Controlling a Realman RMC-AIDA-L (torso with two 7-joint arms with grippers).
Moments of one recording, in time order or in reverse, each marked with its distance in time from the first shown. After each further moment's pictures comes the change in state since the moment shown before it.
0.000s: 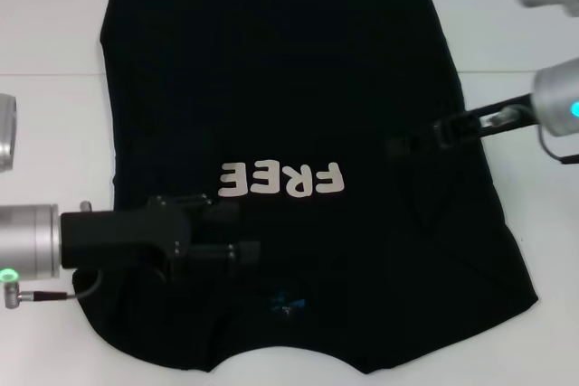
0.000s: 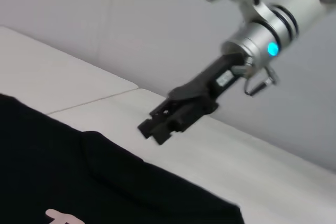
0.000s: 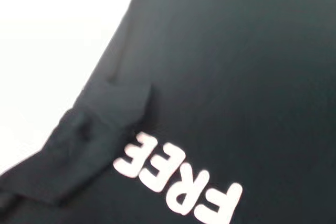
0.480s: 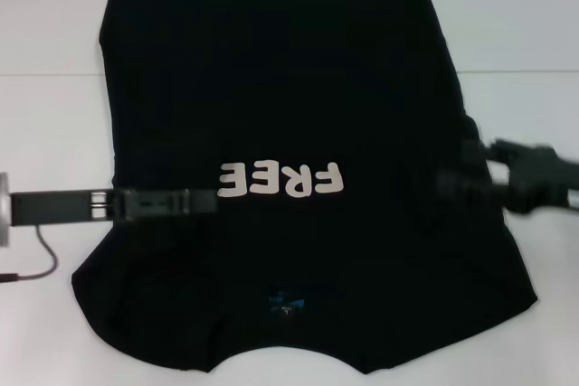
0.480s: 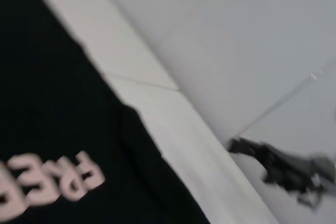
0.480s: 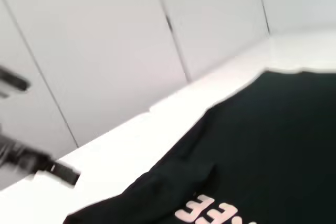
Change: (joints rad) left arm -0.023 0.087 -0.055 0.005 0.025 0.047 -0.605; right arm -0.326 0.017 0.231 0.120 0.436 -0.202 -0.796
